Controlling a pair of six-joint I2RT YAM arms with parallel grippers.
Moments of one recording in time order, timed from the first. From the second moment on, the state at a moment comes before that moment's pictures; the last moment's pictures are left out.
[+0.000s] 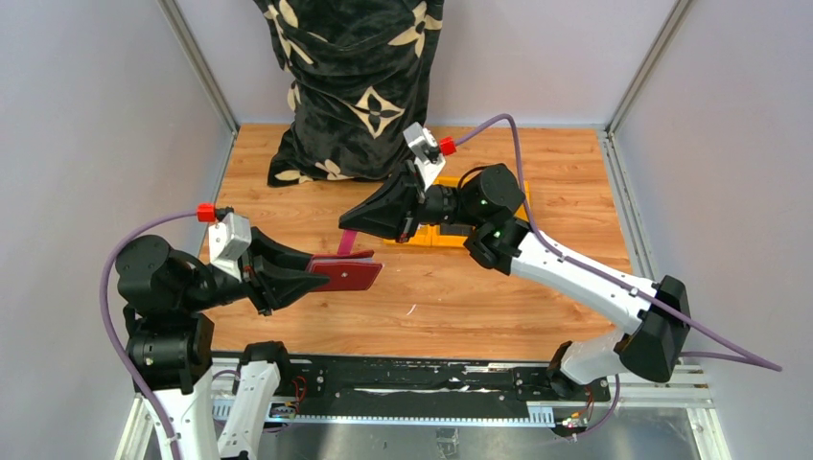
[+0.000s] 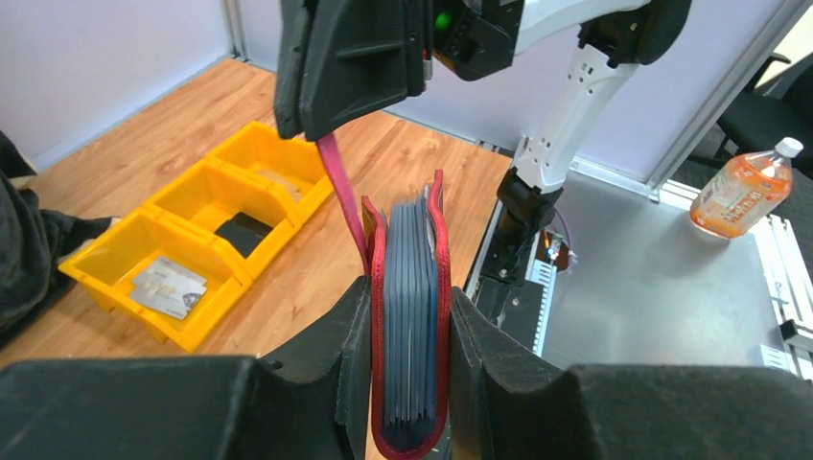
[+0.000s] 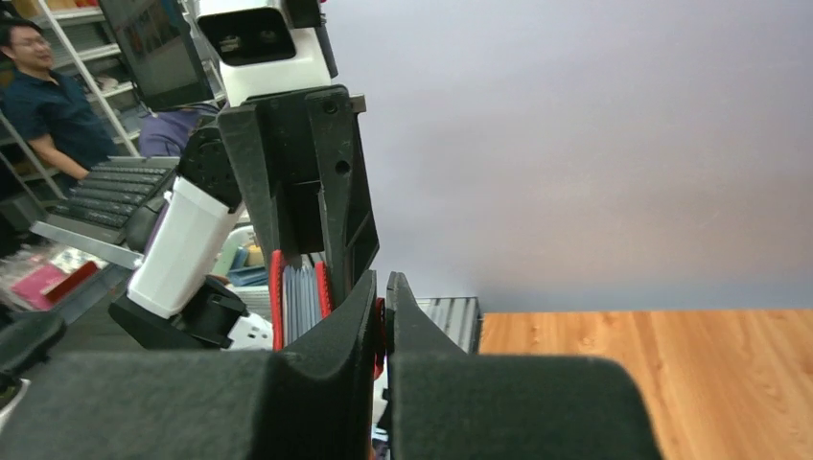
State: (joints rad) left arm 0.11 0.57 1.25 -0.72 1.34 -0.11; right arm 0.95 1.37 1.25 0.63 -0.72 0.52
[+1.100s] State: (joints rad) left arm 0.11 0.56 1.26 -0.74 1.36 -0.09; right arm 0.96 1.36 1.27 0.43 -0.69 0.57
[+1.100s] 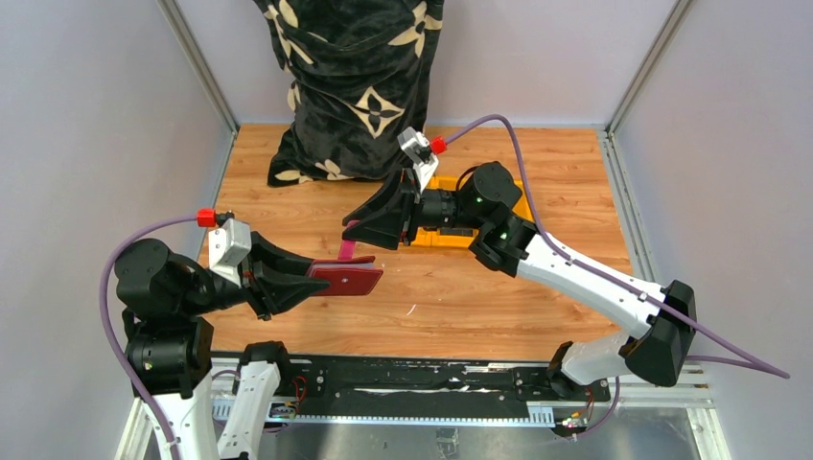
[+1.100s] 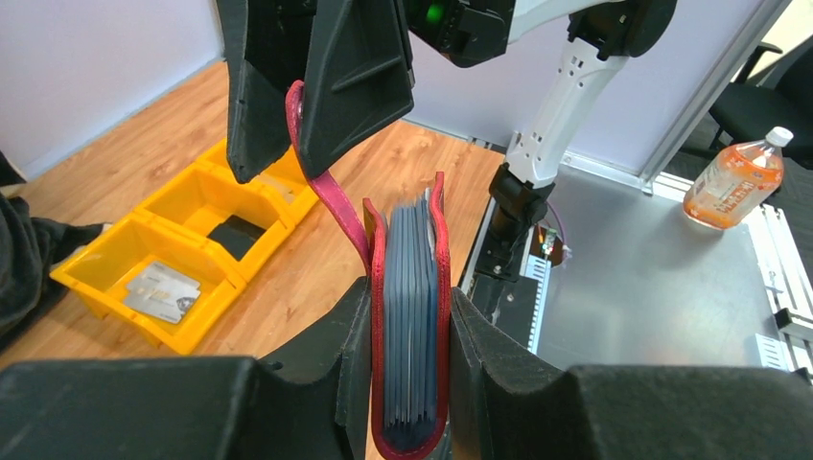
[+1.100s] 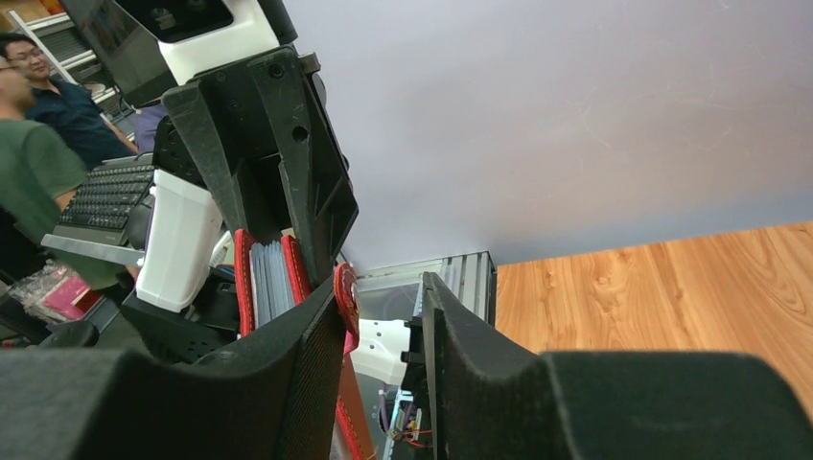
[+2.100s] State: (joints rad) left arm 0.11 0.47 1.12 -0.73 1.20 0.01; right arm 1.00 1.37 1.32 0.36 -0.72 0.54
